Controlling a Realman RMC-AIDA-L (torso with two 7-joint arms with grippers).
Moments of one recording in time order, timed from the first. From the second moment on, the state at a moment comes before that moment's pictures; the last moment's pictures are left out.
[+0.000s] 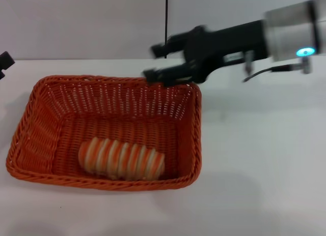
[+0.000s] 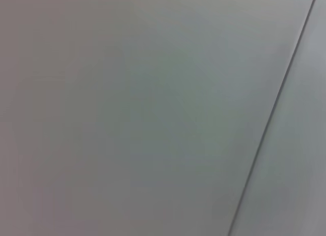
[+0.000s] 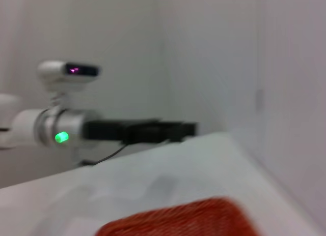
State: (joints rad) left arm -0.22 -2.06 0.41 0.72 1.64 1.65 -1.41; right arm 0.63 2.07 -1.25 -1.17 -1.80 -1.43 1.90
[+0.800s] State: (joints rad) left arm -0.13 -2.06 0.07 0.64 1.60 1.67 -1.12; right arm 0.15 2.08 -0.87 -1.03 -1.34 -1.34 1.38
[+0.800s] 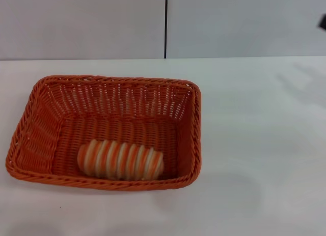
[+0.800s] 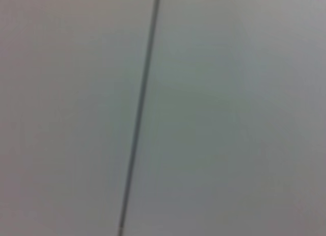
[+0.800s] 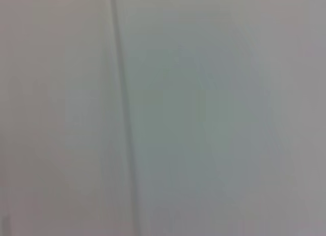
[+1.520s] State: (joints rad) left arm -0.09 -2.06 -0.10 0.35 1.60 1.70 -0.78; right arm 0.11 2.08 -0.85 -0.44 -0.61 -1.53 0.63
